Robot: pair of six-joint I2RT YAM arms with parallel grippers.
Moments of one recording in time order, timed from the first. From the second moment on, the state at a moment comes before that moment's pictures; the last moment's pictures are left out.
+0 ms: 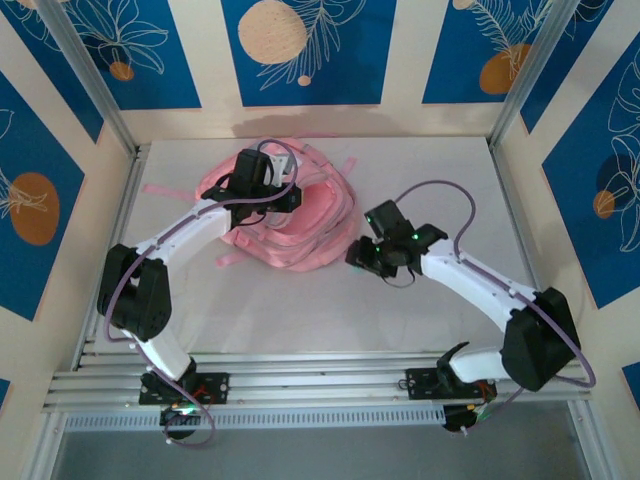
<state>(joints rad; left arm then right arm) -0.47 1.69 1.33 -0.31 0.35 -0.35 0.58 1.36 0.99 -0.67 -0.15 0.87</state>
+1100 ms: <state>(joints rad) -0.46 1.68 1.33 -0.28 0.38 -0.41 0.50 1.92 1.41 -0.22 -0.46 0.97</state>
